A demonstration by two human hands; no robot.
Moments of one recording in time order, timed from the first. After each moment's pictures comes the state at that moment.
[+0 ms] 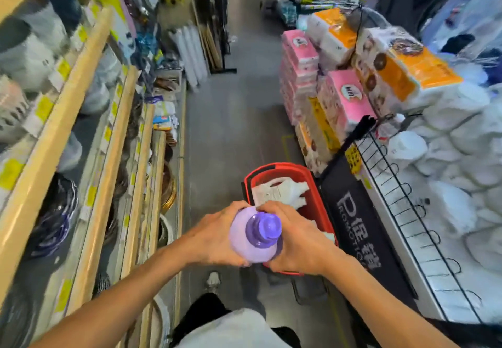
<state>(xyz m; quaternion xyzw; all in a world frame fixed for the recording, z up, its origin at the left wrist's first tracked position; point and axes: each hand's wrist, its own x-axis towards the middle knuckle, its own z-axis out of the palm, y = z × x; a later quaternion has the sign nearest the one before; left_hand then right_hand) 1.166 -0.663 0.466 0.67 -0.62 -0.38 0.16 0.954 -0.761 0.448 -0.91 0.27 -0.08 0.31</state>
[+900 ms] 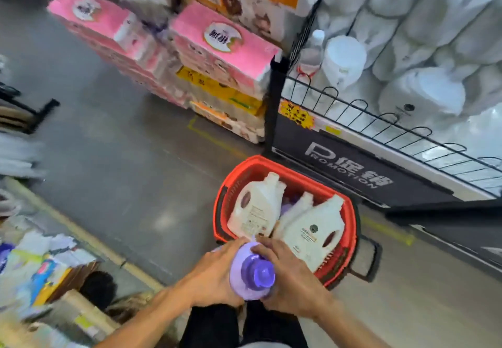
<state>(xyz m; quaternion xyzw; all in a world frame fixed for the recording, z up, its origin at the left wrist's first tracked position) 1.262 -1.060 0.318 0.36 -0.78 -0.49 -0.13 1.071 -0.944 0.264 -0.65 0.62 -0.21 0.38</state>
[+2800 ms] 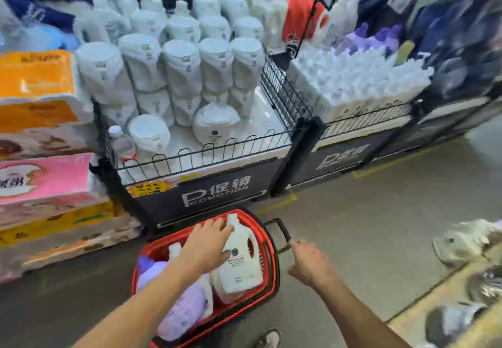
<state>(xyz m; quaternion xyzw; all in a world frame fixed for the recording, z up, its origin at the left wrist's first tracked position) 1.063 -1.116 0.319 -0.09 -0.98 -0.08 -0.18 1.020 -0.844 0.312 -0.09 0.94 0.02 0.33</state>
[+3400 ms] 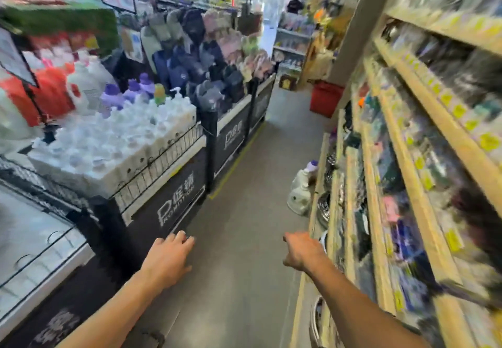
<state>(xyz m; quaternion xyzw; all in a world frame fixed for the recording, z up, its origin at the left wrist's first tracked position) 0.869 -0.718 0.411 -0.41 -0.91 0.04 -0.07 1.024 -0.420 0.452 0.26 0.94 -0.03 0.22</state>
